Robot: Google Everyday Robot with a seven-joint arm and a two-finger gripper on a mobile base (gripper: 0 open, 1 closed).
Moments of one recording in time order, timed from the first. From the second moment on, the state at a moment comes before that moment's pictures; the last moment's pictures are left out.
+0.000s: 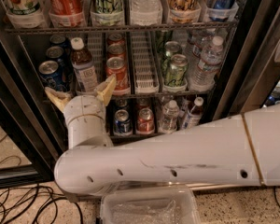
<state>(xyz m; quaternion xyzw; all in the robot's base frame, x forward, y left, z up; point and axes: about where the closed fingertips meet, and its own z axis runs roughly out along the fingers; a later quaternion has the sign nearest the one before) 0.571 0.148 0.880 -0.09 0.67 0.07 0.74</state>
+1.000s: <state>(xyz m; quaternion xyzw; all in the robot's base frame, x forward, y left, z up) 0.582 0.161 0.871 -0.06 0.67 0.08 0.73</state>
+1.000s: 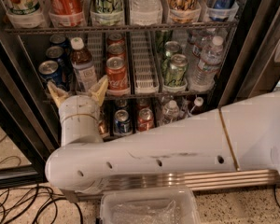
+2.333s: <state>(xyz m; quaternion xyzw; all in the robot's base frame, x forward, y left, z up) 0.596 0.158 0.866 -0.05 0.67 0.07 0.73</state>
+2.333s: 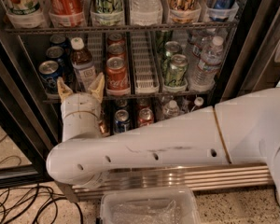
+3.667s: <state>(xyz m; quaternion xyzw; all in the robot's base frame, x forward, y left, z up) 0.627 0.155 0.866 -0.06 0.66 0.05 0.75</state>
